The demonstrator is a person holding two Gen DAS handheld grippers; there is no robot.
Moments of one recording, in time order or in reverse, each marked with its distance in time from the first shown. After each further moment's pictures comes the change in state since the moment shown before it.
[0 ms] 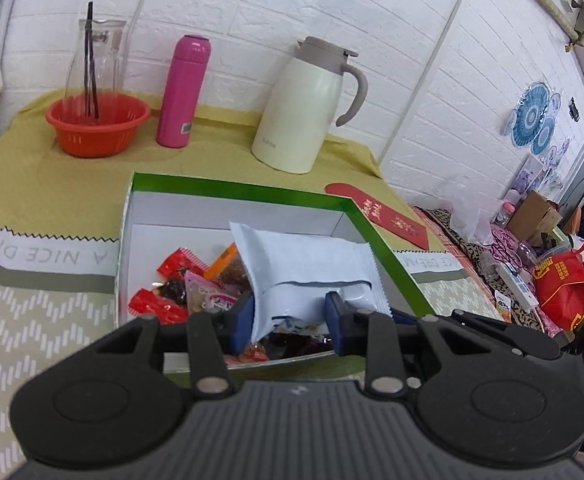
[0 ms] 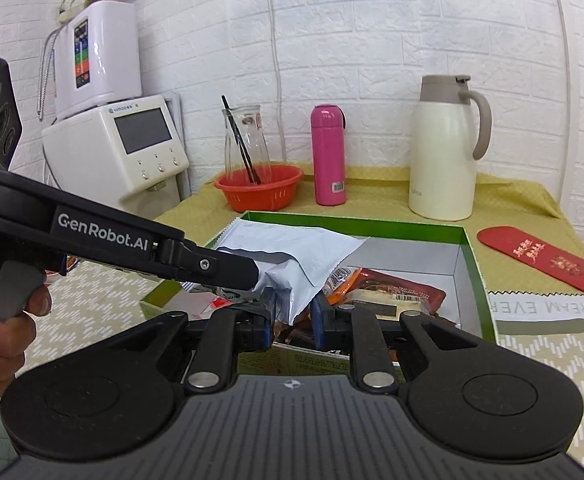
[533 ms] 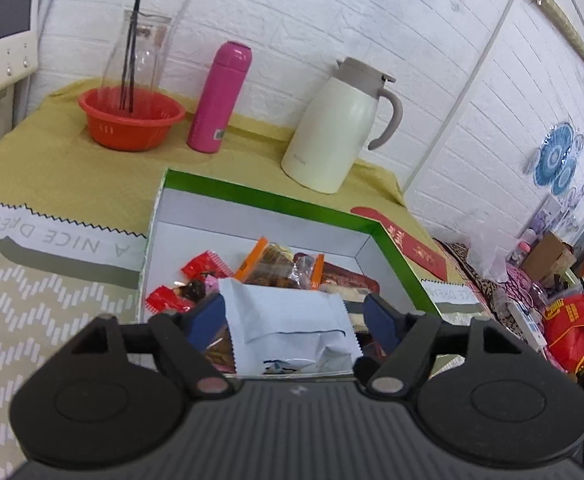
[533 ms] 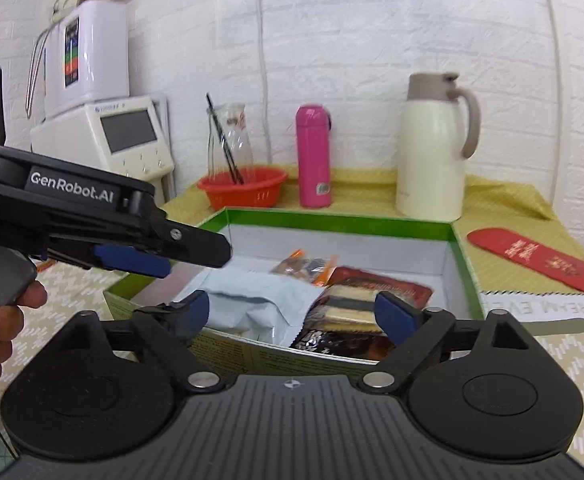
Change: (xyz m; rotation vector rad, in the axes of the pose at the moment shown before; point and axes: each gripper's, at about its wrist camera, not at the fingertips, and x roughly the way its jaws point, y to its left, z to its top) left arm -0.007 0.012 -0.009 -0.095 -0.090 0.065; right arm -0.011 -0.012 -0.014 -0.006 -0.071 -0.034
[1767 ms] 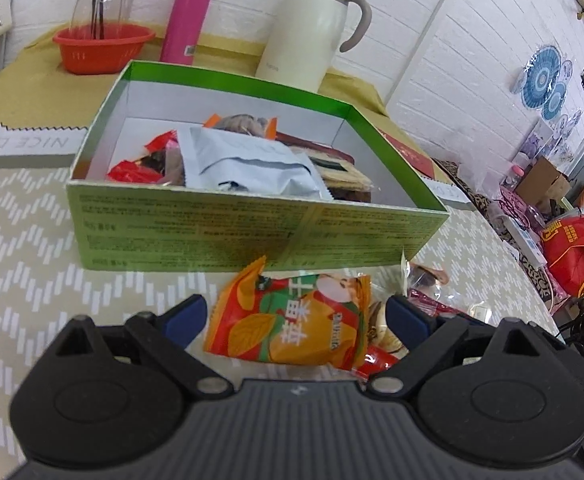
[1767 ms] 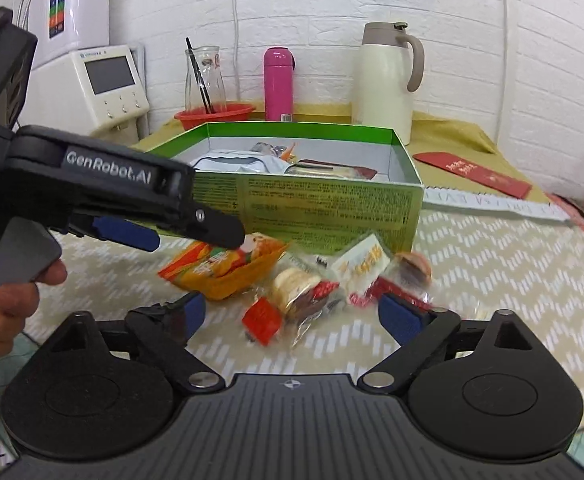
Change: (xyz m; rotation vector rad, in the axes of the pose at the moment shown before) left arm 0.016 -0.024 -0.079 0.081 0.195 -0.031; right arm -0.043 0.010 -0.061 -0.011 0.172 -0.131
